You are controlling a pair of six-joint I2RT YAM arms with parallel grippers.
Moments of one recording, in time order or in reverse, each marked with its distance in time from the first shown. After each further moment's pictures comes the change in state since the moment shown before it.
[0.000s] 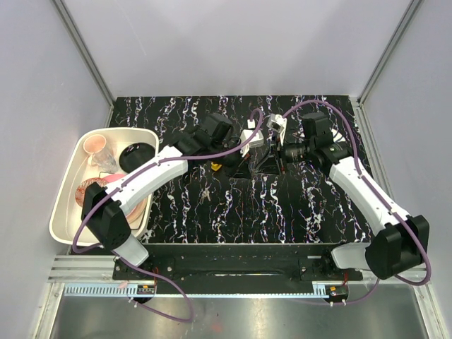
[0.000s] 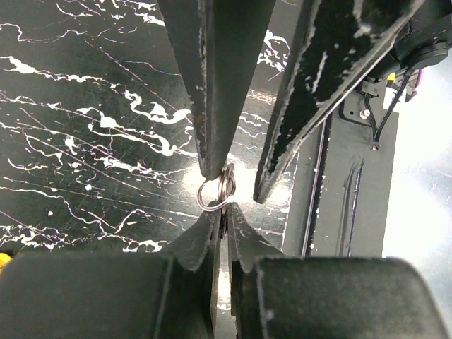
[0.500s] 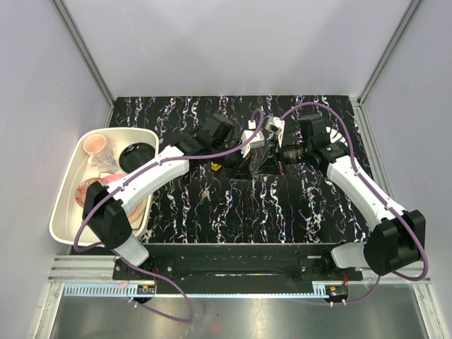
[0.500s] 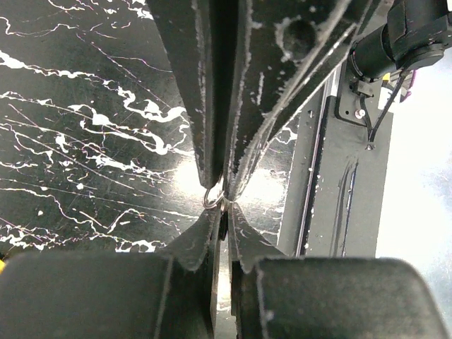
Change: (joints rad) left arm -0.003 0.011 0.000 0.000 0.005 -0.018; right arm -0.001 0.031 -0.021 0.008 -0.003 -0.020
